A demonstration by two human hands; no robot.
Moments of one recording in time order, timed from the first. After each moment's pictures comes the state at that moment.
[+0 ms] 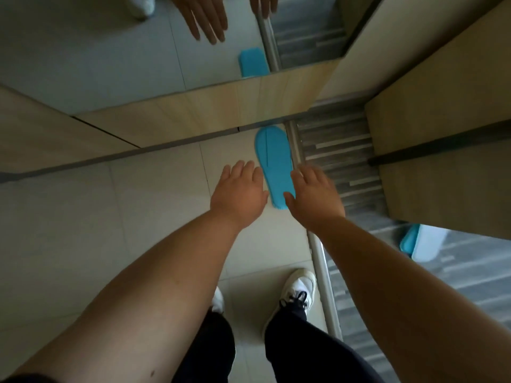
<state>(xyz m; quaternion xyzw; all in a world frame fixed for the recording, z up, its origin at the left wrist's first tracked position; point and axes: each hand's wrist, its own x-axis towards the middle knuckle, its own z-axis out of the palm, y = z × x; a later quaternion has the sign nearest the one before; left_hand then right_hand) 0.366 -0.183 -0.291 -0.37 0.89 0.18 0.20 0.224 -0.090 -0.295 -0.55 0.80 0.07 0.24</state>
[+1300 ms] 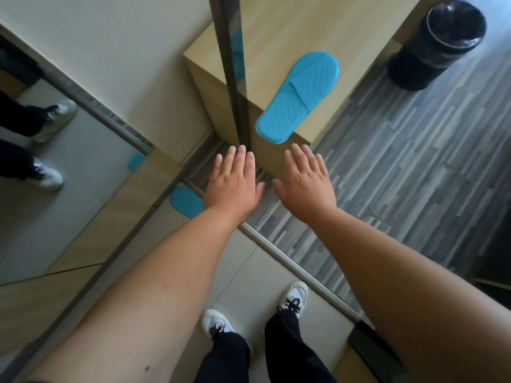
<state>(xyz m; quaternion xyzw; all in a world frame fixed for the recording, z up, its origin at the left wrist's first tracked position) 0.164 0.002 -0.024 -0.08 0.98 0.01 0.16 0.104 0.151 -0.027 -0.26 0.95 -0.04 0.15</state>
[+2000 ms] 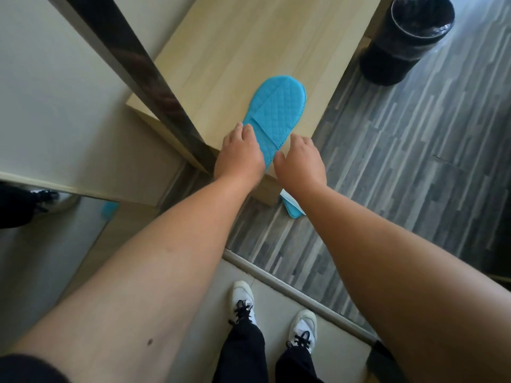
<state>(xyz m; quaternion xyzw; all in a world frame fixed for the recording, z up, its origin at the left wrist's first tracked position) -0.031 0.019 -0.046 -0.15 0.96 0.18 0.12 -0.040 0.134 -0.041 0.01 0.95 -0.28 0.17</state>
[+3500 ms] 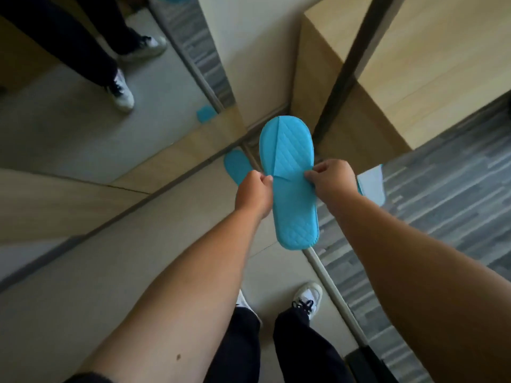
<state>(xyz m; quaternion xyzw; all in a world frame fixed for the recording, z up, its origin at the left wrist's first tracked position) 0.252 -0.042 -0.054 -0.54 0.73 0.42 0.09 0.132 0.058 -0.049 -0.03 0.87 -0.32 0.38</state>
